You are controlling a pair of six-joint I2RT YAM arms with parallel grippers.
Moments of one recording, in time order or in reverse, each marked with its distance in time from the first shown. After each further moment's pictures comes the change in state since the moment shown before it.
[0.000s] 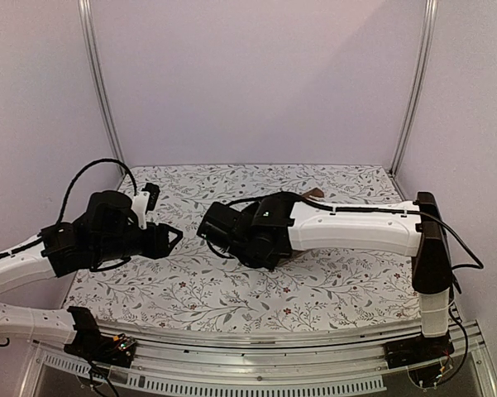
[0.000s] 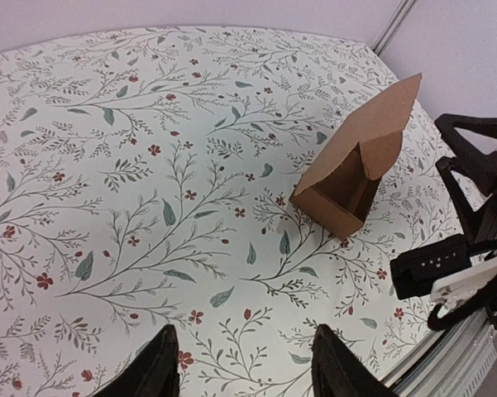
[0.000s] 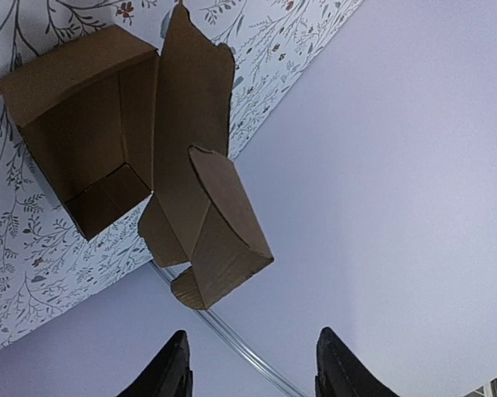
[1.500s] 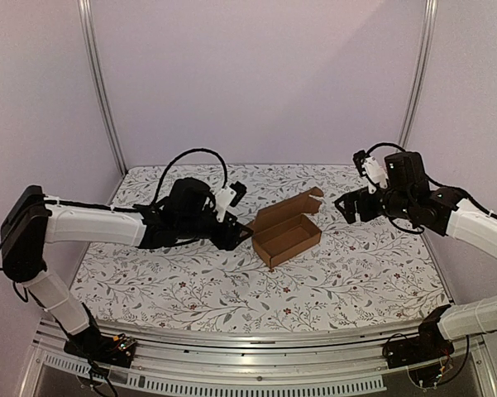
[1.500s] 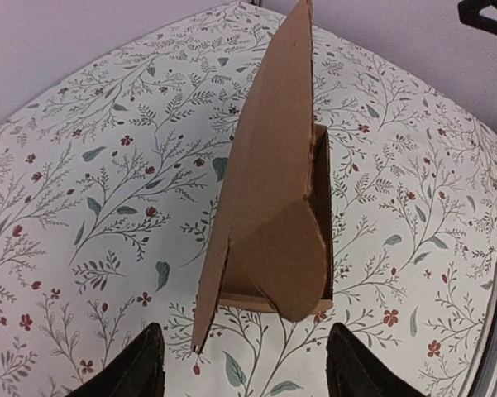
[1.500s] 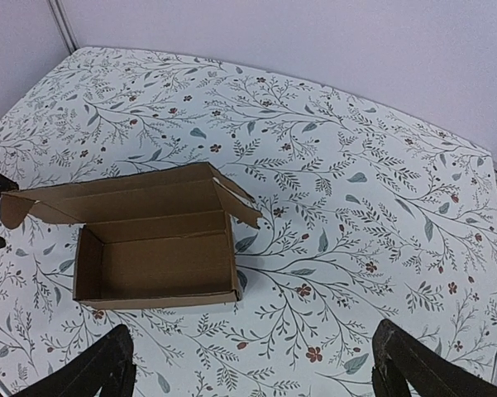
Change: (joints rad) left arm 0.001 0.716 0.239 0.510 0.285 0.423; right arm -0.727 -0.935 -0.931 0.620 -1.025 1.174
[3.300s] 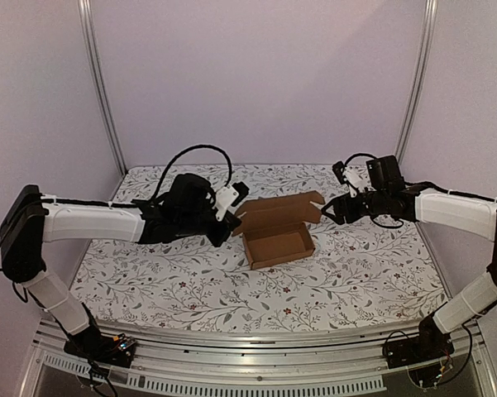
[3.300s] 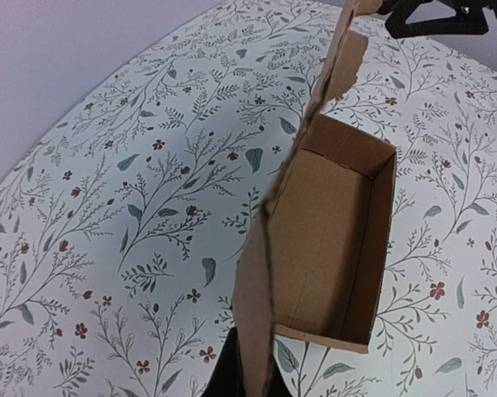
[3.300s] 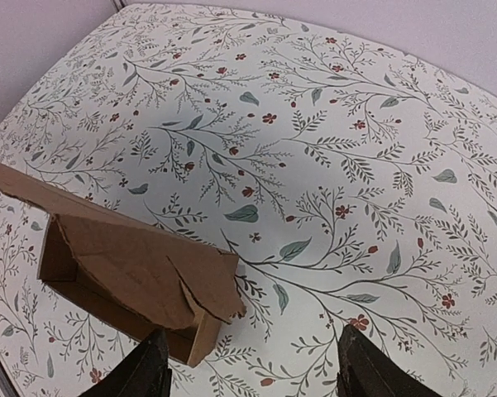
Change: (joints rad) left arm 0.001 0.021 0.064 -0.077 -0.072 0.198; right arm -0.119 0.293 0.021 0.167 -0.347 -0.072
